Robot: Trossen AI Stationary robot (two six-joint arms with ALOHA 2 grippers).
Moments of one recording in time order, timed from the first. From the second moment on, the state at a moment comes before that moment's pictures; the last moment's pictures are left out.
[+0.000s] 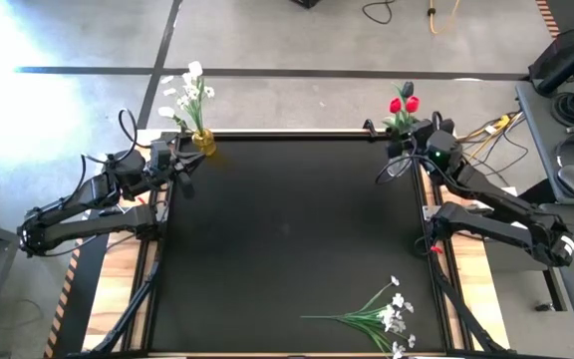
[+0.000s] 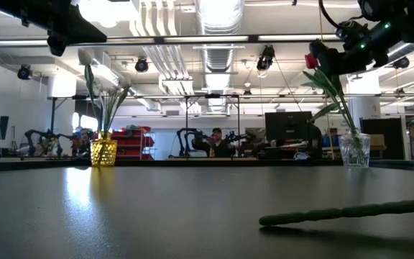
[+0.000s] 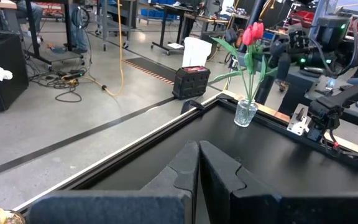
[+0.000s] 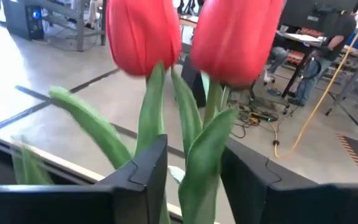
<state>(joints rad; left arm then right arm) 0.36 0.43 0.61 -0.34 -0.23 -0.22 -0.74 0.69 0.50 0.00 0.55 -0.13</state>
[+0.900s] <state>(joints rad) 0.36 0.43 0.61 -0.36 -0.23 -0.22 -0.74 0.69 0.62 -0.06 0.54 -0.18</state>
